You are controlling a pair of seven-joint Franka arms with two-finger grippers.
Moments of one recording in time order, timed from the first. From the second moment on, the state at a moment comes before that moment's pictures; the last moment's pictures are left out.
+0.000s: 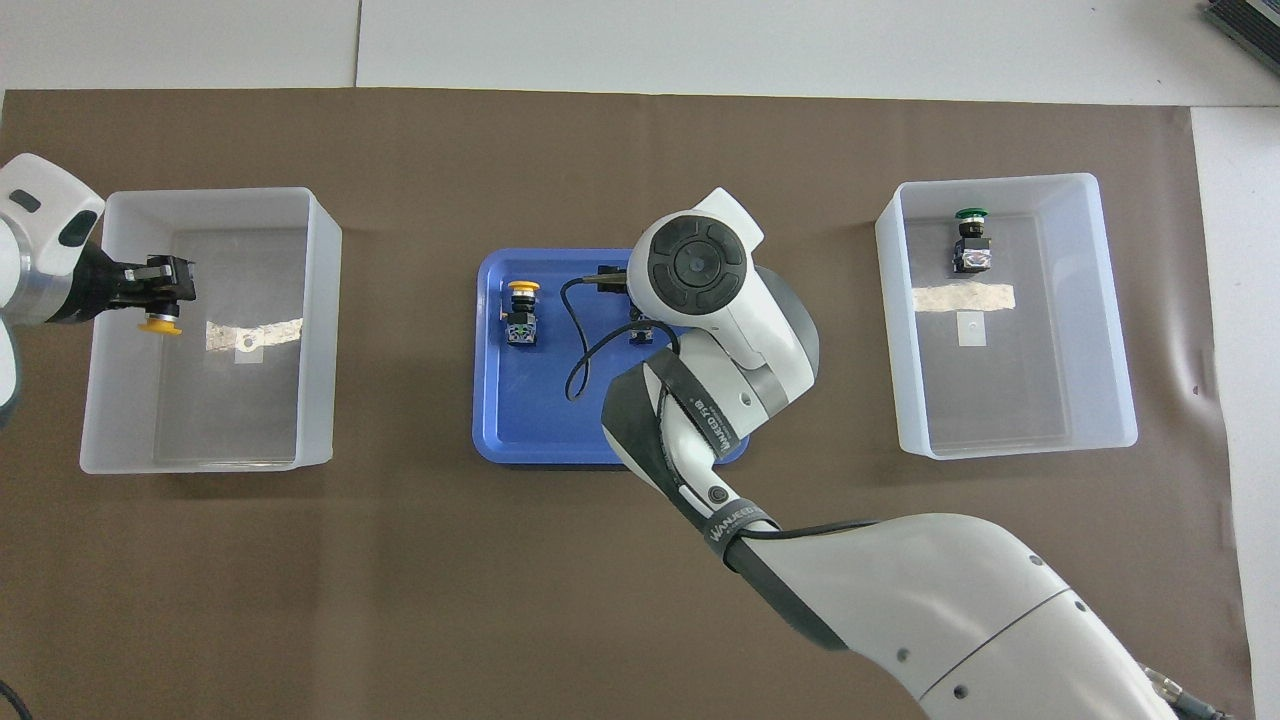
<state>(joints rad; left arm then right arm) 0.12 0.10 -0.05 -1.96 -0.04 2.23 -0.03 0.50 0.60 0.05 -1.49 -0.16 2.30 0.67</state>
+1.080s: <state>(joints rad) 0.12 0.07 -0.07 -2.14 -0.04 2.36 0.02 0.51 0.62 0.05 -1.55 -0.17 2.36 0.68</state>
